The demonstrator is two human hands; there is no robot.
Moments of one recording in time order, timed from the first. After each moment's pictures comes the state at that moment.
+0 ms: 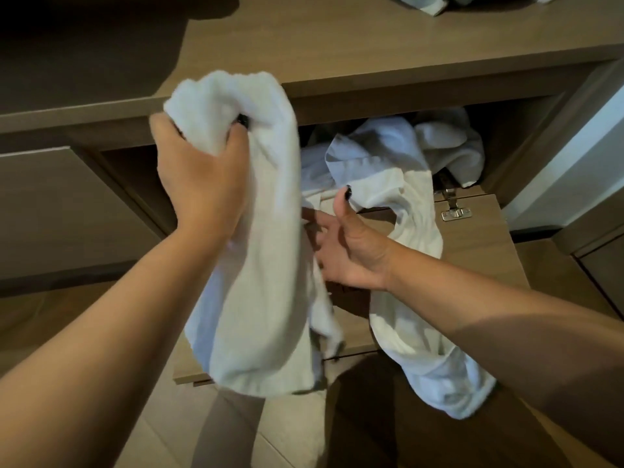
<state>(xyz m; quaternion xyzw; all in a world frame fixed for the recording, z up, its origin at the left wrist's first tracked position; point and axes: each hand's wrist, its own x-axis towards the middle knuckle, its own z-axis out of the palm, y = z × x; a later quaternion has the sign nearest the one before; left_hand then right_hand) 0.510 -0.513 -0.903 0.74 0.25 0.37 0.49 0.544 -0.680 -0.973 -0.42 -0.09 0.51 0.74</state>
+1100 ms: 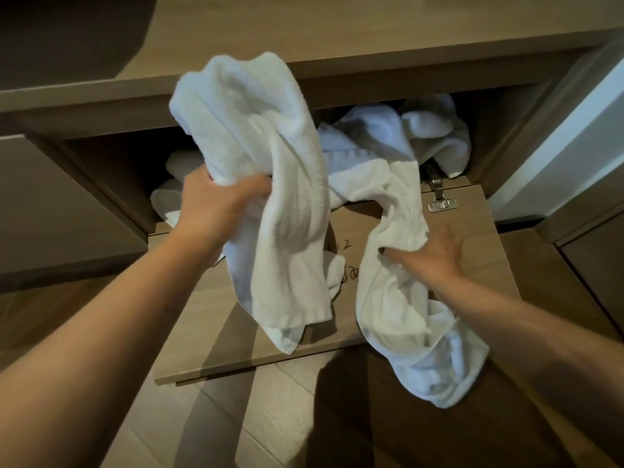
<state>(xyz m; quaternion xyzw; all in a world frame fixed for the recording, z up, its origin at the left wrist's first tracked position) 0.510 -0.517 -0.946 0.71 0.20 0.15 0.66 0.574 -0.795 -1.054 -0.91 0.17 0.09 0.37</state>
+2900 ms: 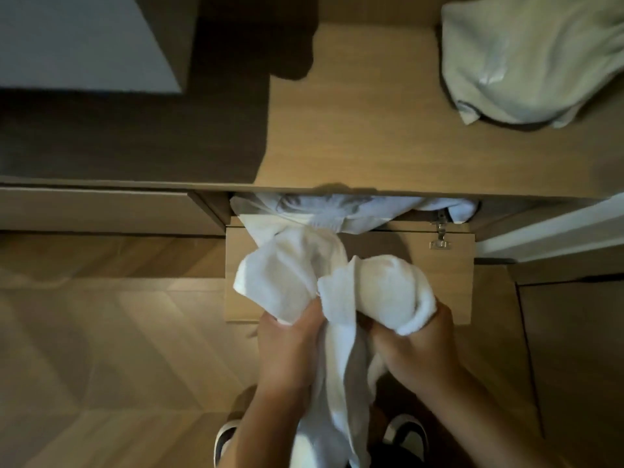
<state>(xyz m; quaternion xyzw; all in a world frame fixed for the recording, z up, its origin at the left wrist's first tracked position) 0.412 -0.574 -0.728 0.43 0.50 0.04 0.75 0.476 -0.706 -0.761 -0.88 -0.03 0.13 0.45</state>
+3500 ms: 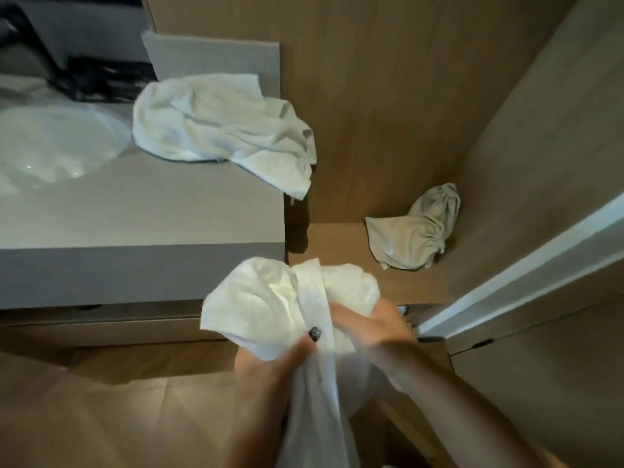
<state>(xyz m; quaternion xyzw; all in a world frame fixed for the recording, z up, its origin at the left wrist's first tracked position) 0.342 -0.486 -0.369 0.55 0.32 0.11 0.76 0.438 -0.613 -0.320 -0.79 0.00 0.29 0.54</state>
